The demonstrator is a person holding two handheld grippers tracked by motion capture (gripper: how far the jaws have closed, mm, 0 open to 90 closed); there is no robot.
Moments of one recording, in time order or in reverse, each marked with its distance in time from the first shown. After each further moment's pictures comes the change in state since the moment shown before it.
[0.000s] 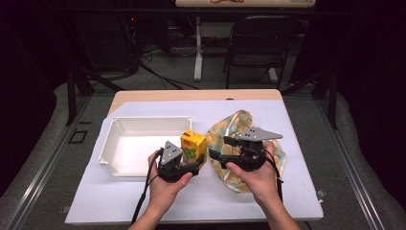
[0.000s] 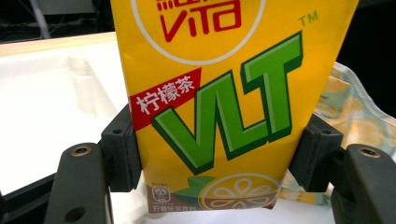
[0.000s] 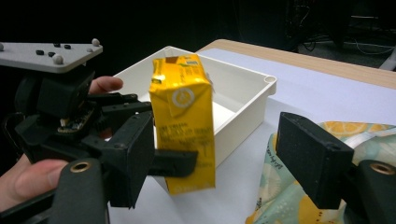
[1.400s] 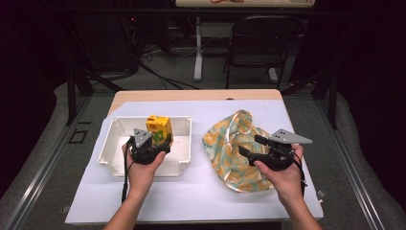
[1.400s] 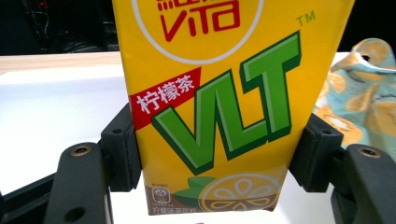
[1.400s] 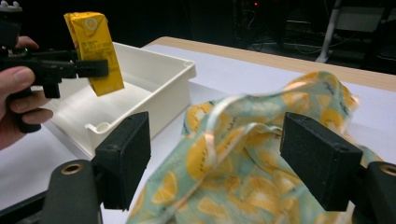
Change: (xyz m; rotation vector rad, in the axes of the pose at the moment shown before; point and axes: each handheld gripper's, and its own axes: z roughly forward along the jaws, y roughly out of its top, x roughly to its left) left arm 0.086 0.000 0.002 -0.057 0.311 -0.089; right arm -0.057 -0.030 -0.041 -0.028 -0.176 0.007
